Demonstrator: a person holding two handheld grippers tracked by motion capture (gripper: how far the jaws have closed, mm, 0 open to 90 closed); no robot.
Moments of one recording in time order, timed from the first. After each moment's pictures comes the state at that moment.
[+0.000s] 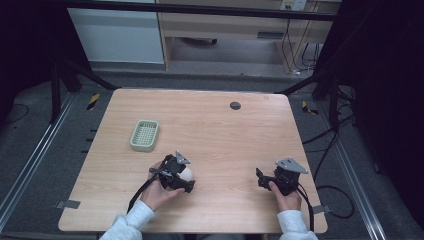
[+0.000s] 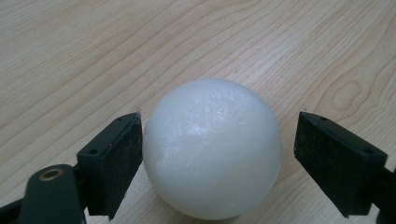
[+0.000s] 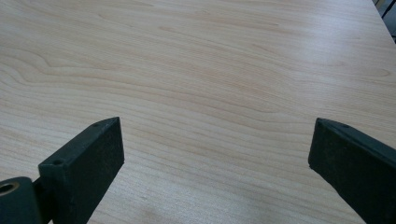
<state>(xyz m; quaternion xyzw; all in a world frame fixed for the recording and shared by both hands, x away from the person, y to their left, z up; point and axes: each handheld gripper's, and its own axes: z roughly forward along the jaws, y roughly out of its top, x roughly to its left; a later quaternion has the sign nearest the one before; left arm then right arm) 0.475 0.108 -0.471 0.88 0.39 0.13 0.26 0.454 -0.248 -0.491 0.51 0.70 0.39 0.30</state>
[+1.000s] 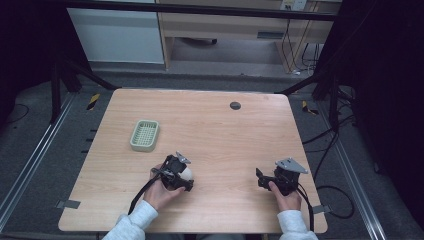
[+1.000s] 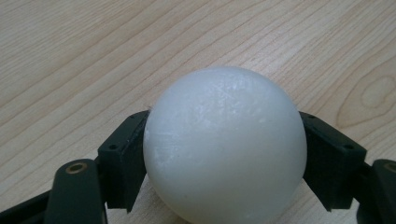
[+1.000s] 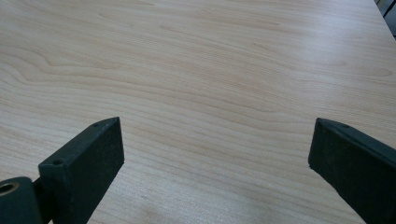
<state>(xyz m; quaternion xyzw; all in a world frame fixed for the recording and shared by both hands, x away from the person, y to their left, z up) 0.479 0.106 -0.479 0.87 0.40 0.13 0.23 0.454 -0.248 -0.491 0.51 0.70 0.39 0.30</state>
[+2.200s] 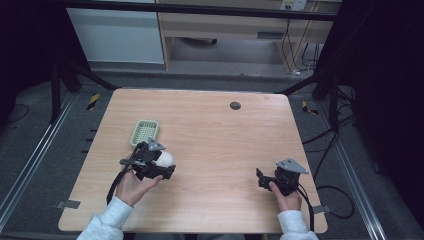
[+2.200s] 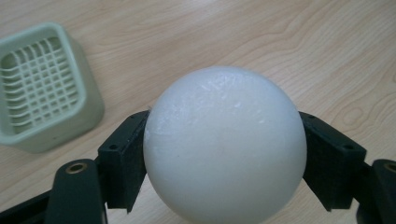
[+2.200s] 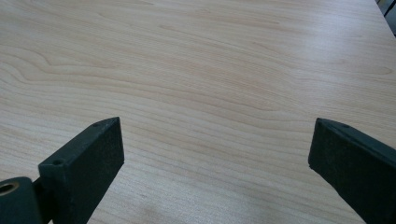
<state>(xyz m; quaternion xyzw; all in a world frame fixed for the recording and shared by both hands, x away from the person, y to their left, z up) 0.470 0.169 -0.401 0.83 0.43 0.18 0.30 0.453 -0.250 -0.492 0.52 0.70 0.39 0.30</state>
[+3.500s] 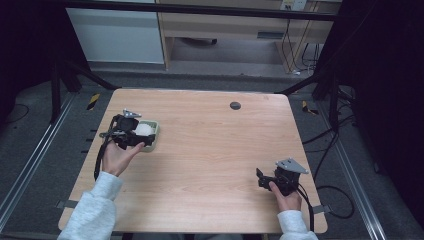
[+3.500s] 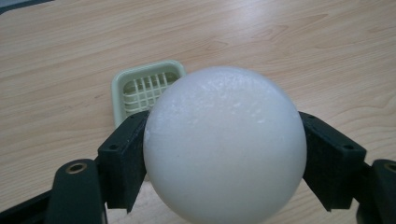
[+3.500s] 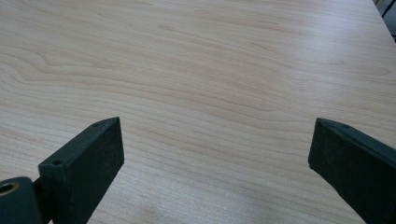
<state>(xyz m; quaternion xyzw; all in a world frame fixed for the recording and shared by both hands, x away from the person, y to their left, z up) 0.540 0.225 -0.382 0.77 0.51 0.21 0.31 0.453 -0.249 -0.491 0.52 0.70 0.39 0.30</state>
